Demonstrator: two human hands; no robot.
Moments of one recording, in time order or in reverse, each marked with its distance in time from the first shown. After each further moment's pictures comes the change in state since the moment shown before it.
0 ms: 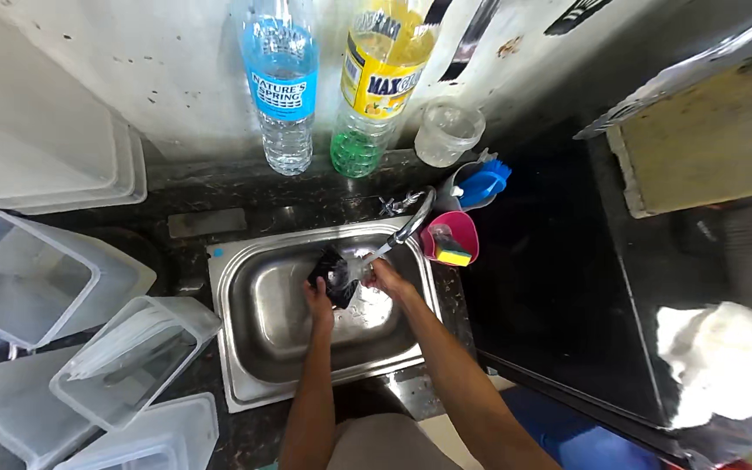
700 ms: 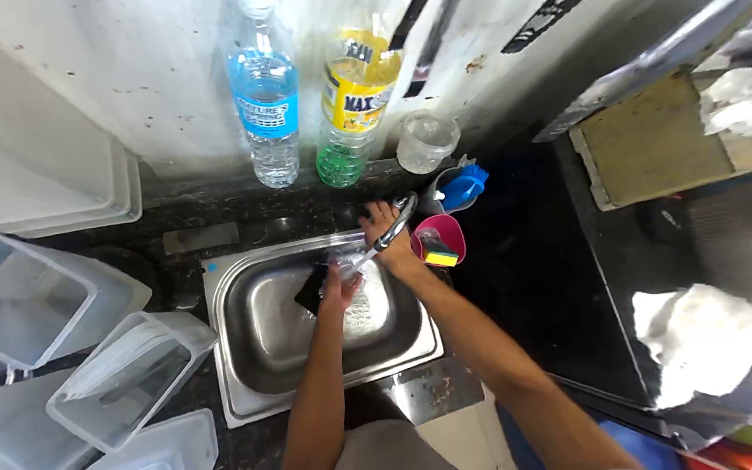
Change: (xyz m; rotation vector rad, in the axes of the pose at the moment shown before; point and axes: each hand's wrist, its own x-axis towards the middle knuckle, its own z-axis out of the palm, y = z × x) left_hand -0.005 0.072 0.067 -0.386 -0.218 -0.584; right_hand -0.022 -0.101 -0.015 -1.430 0.519 -0.854
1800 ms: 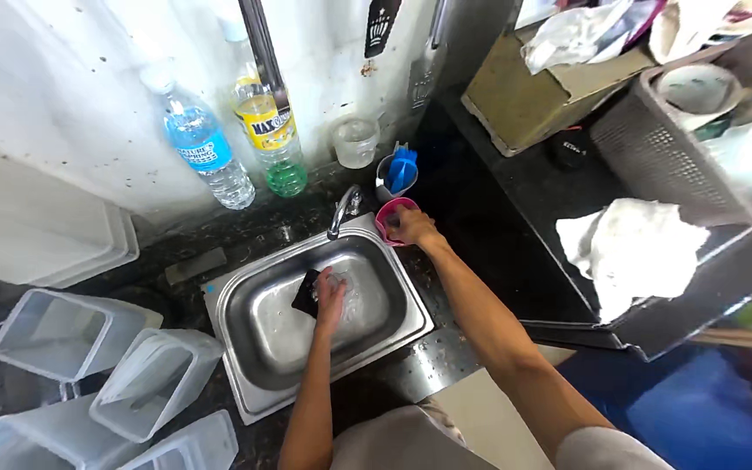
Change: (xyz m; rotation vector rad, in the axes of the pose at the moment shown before) left_hand -0.058 -0.031 -0.025 0.904 -0.200 0.632; right_hand -0.078 0.110 -0.047 0.361 -0.305 0.630
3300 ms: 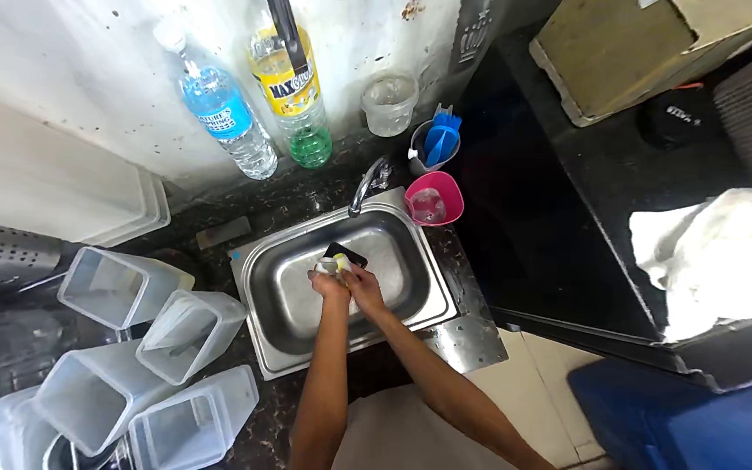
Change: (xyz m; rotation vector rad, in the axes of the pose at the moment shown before) left_hand -0.010 0.041 0.006 -0.632 0.758 -0.350; right_hand -0.140 -0.105 0.172 1.162 -0.166 0.018
